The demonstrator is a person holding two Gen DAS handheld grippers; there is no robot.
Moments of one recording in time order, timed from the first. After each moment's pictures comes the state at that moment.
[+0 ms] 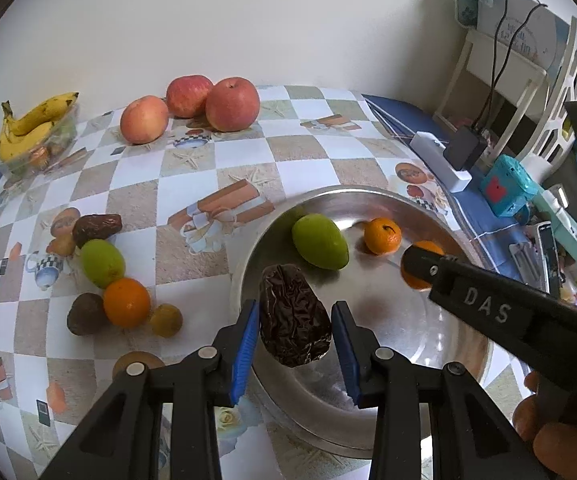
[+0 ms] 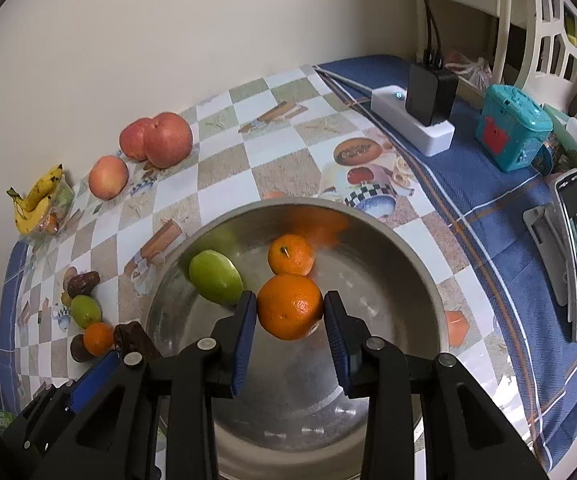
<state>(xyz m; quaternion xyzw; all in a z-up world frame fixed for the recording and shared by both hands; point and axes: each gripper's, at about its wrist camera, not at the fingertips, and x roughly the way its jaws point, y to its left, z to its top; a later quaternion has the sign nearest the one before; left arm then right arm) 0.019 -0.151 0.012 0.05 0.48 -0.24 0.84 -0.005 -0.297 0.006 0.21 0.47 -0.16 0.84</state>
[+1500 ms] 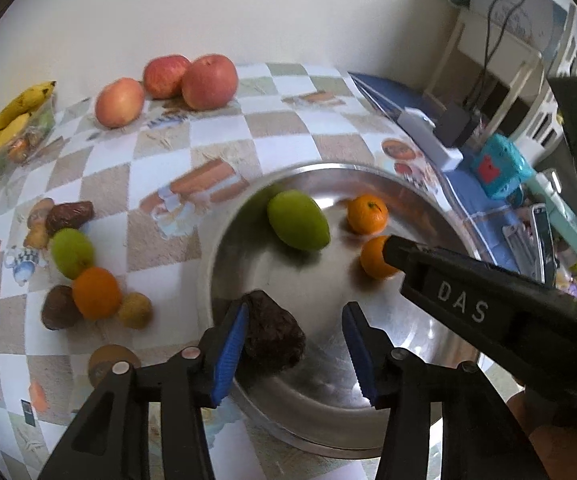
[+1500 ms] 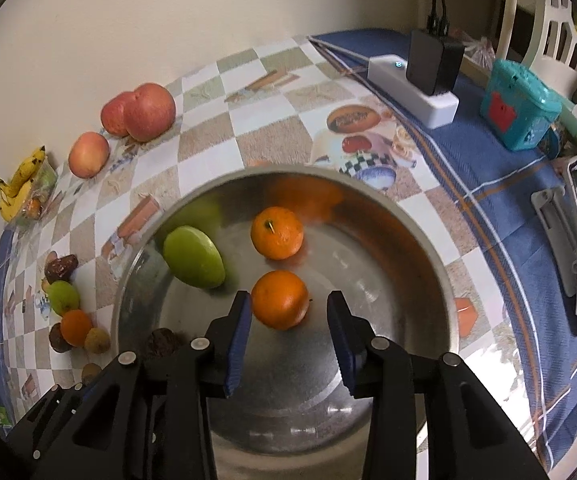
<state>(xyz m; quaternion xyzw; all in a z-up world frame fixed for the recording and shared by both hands) 0.022 -0.162 0.003 0.05 0.50 -0.25 0.82 -0.002 -0.300 -0.009 0.20 0.49 -0.17 0.83</state>
